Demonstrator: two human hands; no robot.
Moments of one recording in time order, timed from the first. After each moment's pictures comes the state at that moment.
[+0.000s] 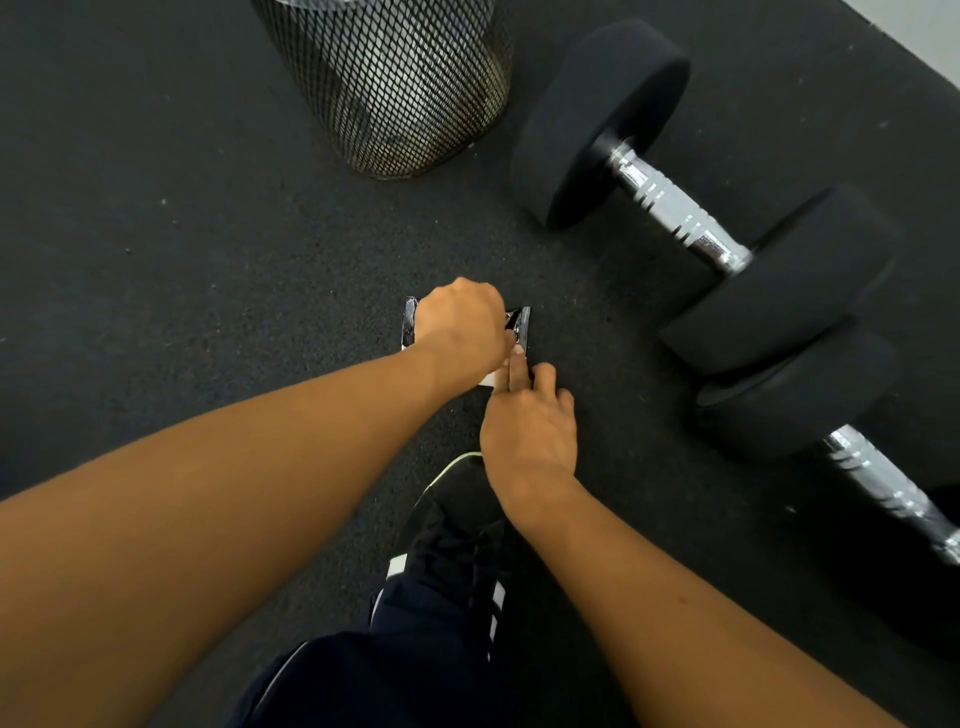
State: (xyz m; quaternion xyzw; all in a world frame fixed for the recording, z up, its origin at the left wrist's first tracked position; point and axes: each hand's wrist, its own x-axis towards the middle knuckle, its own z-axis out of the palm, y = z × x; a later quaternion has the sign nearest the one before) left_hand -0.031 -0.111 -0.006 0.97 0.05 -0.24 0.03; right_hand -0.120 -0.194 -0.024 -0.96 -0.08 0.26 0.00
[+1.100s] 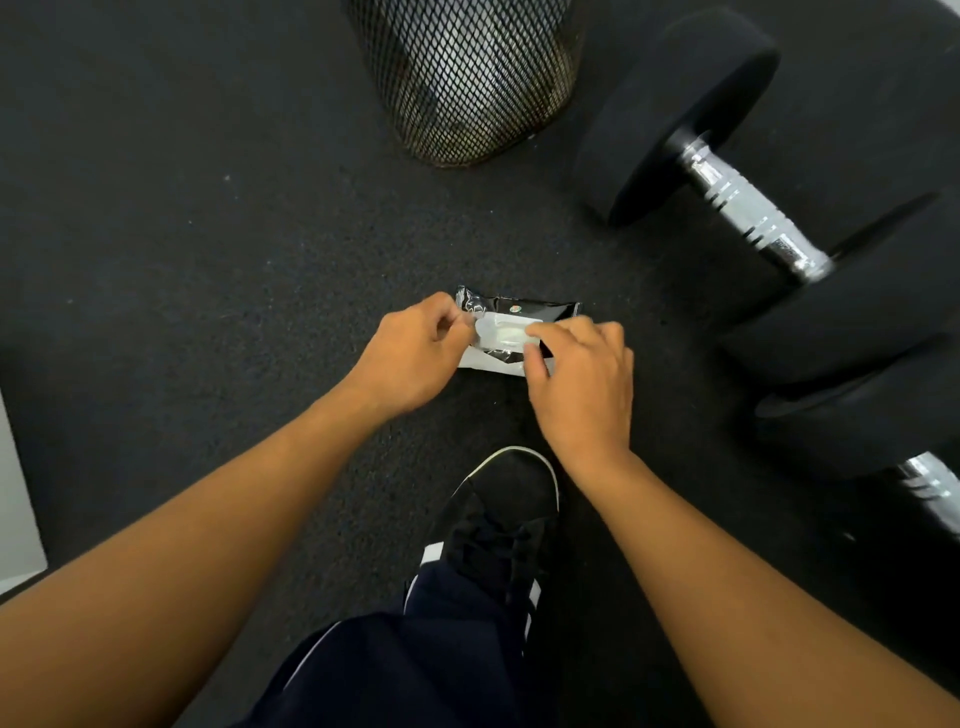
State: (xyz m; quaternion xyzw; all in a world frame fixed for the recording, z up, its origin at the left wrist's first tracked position) left_hand -0.100 -0.023 0.001 0.90 0.15 -0.17 0.37; right_hand -0.098 -0.196 -0.032 -0.98 -0.06 0.04 0.21
